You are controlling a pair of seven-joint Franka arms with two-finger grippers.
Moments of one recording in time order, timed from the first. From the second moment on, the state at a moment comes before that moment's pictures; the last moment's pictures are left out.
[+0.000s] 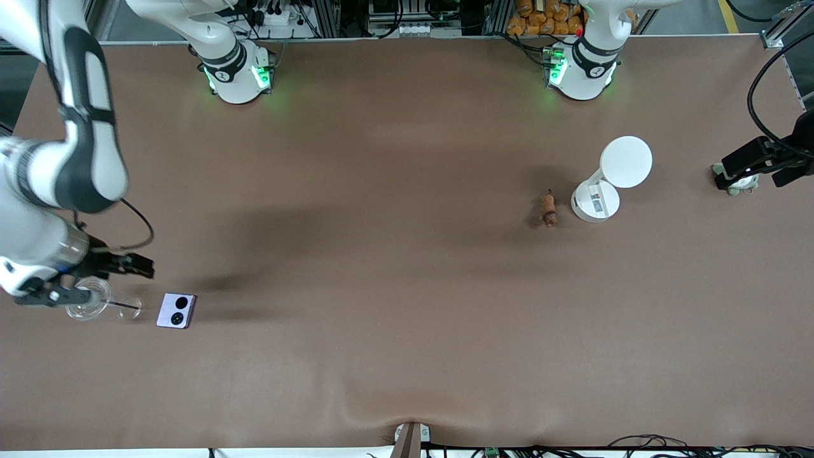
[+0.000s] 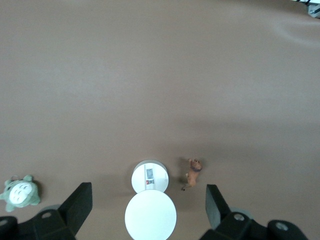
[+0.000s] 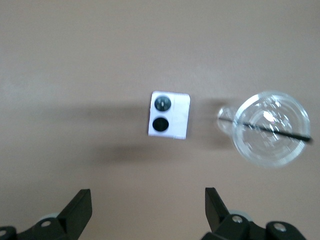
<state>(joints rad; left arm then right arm) 0.00 0.06 -0.01 -1.43 -0.03 1.58 -0.08 0.18 0.32 -0.31 -1.67 0.12 1.97 -0.20</state>
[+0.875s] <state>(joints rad) 0.03 -0.07 -0.07 -1.53 0.00 1.61 -0.13 0.01 0.02 -0.07 -1.63 0.02 1.56 -0.13</state>
